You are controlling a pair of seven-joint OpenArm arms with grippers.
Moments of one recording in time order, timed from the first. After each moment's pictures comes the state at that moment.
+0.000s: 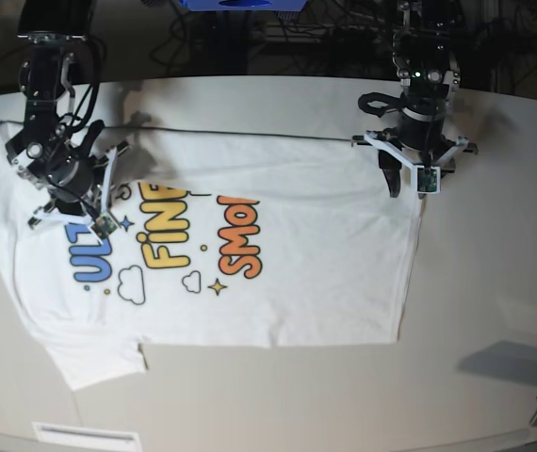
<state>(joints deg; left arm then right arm) 26.4 -11.3 -5.2 109.3 -0.1 2.1 25.5 -7.4 7.8 9.1 103.0 -9.0 41.4 -50.2</state>
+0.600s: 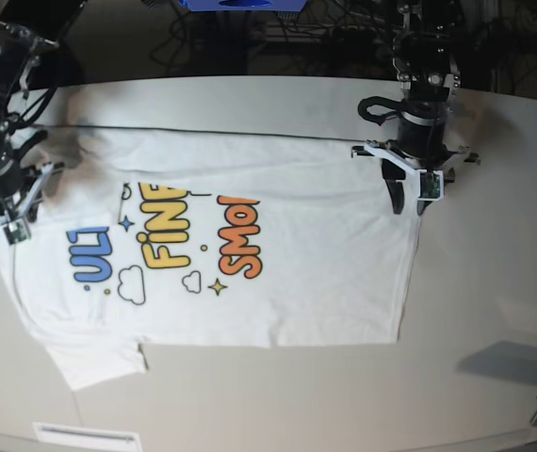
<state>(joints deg) 25.7 -11.0 -5.2 109.4 -0.5 1.9 18.1 -8.7 6.4 29.2 105.7 -9.6 40.8 -43.1</state>
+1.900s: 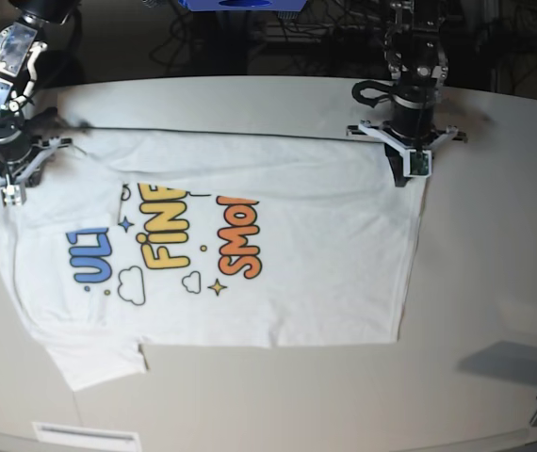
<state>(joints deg) 27.5 -10.0 -5.1 99.5 -0.1 1.9 13.2 -12.8 5.2 32.8 92.1 -8.1 32.6 -32.9</state>
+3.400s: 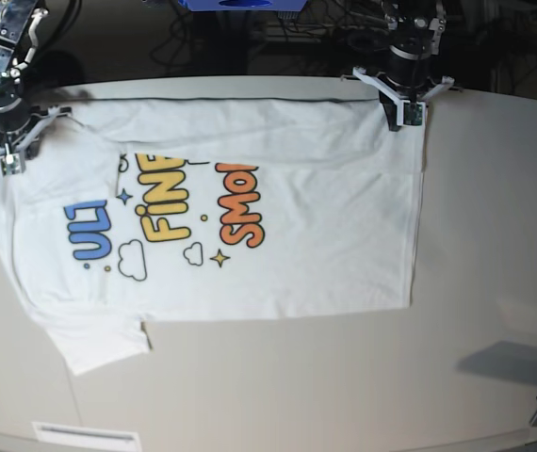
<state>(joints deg) 40.7 -9.8 -4.5 106.8 -0.1 2.5 17.0 -22.0 5.0 33.5 97.1 -7.2 32.2 -31.2</state>
